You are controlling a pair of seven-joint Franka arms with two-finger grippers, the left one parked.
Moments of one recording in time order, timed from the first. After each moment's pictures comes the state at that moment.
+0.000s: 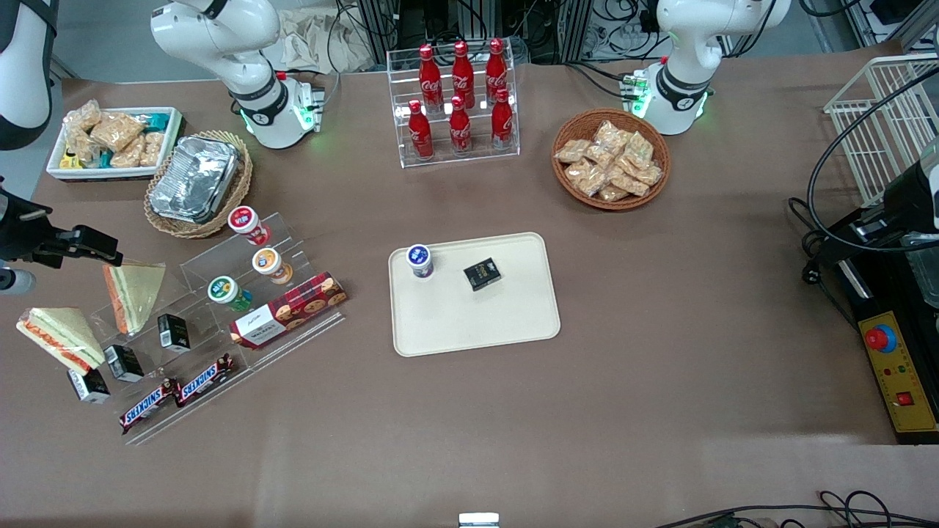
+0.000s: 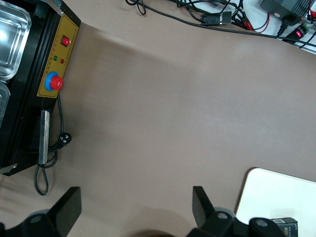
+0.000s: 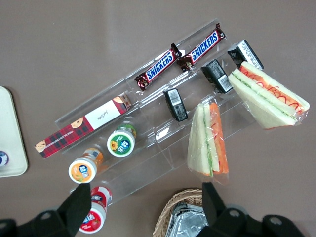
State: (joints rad) arm 0.11 0.05 -0.23 -1.62 -0.01 1.64 -0.10
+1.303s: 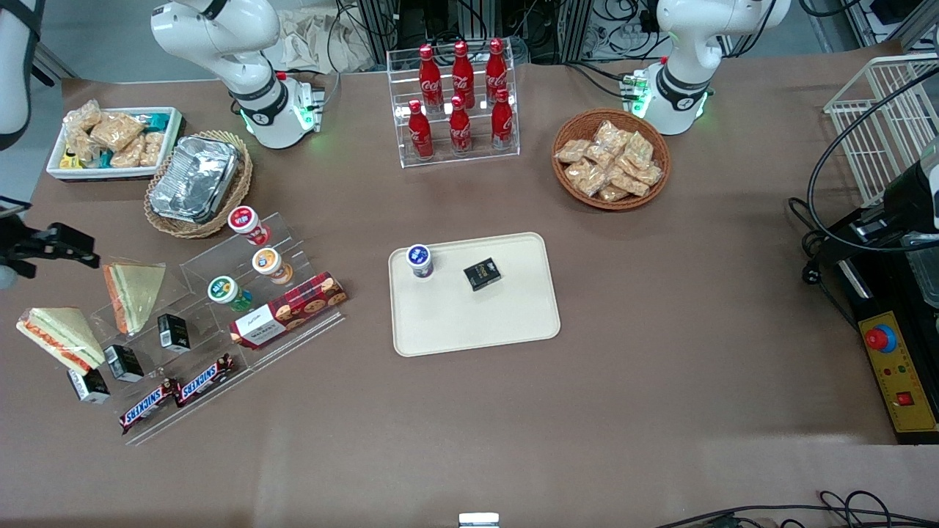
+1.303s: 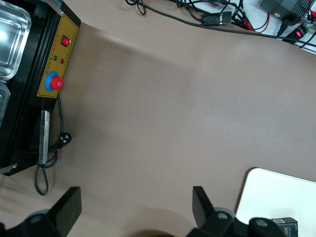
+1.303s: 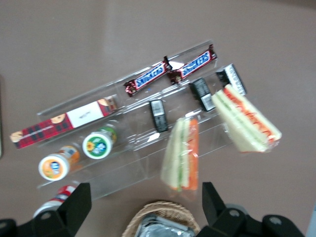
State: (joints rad) arm 0.04 0.06 -0.24 -1.63 -0.02 1.70 -0.35
